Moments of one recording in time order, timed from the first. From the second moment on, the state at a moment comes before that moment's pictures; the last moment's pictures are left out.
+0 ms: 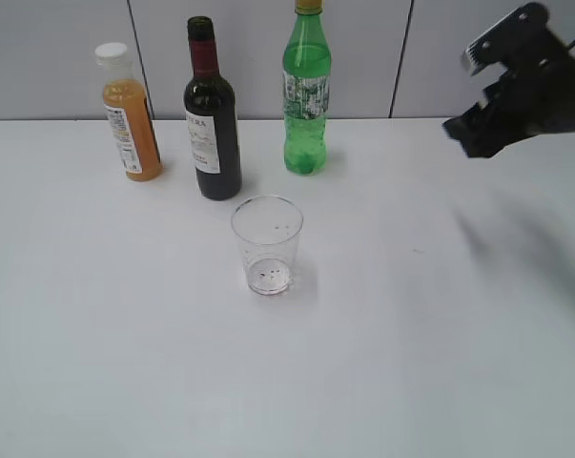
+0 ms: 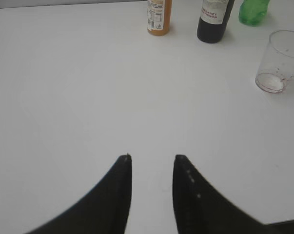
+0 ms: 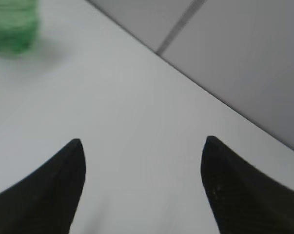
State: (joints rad) left arm -0.07 -0.01 -0.47 -0.23 1.09 0.12; right arm 0.12 1.79 -1.04 -1.33 -0.20 0.79
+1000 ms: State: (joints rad) left arm -0.07 -0.01 -0.47 -0.23 1.09 0.12; right arm 0.06 1.37 -1.42 0.02 1.19 -0.05
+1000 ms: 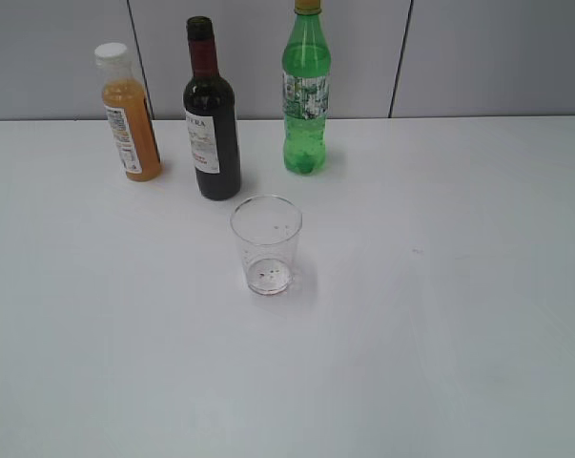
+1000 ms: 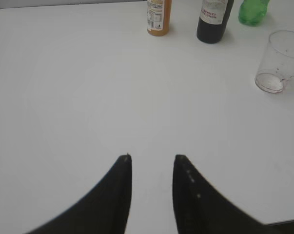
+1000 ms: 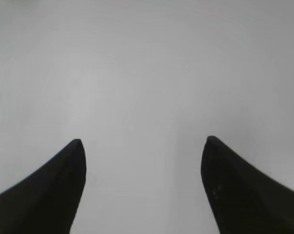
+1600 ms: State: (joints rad) left arm -0.07 -0.01 -0.47 -0.23 1.09 0.12; right arm 0.06 0.56 -0.76 0.04 1.16 -0.05
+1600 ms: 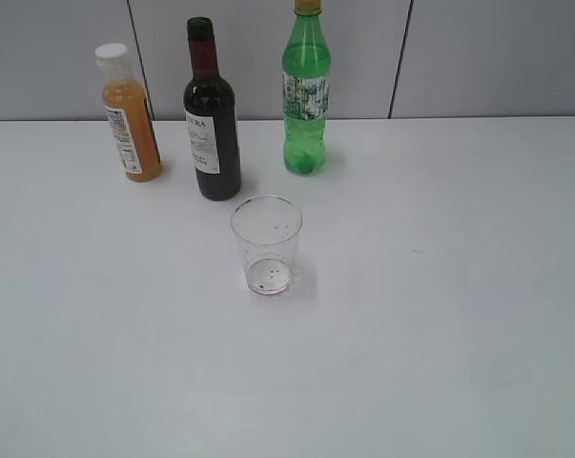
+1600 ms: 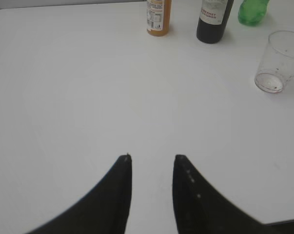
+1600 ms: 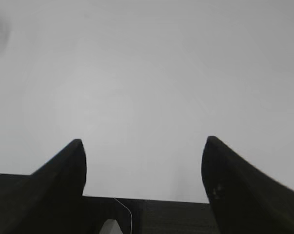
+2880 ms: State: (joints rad) left arm -0.07 -0.01 -0.47 -0.23 1.09 0.12; right arm 0.06 0.00 -0.51 0.05 1.04 -0.05
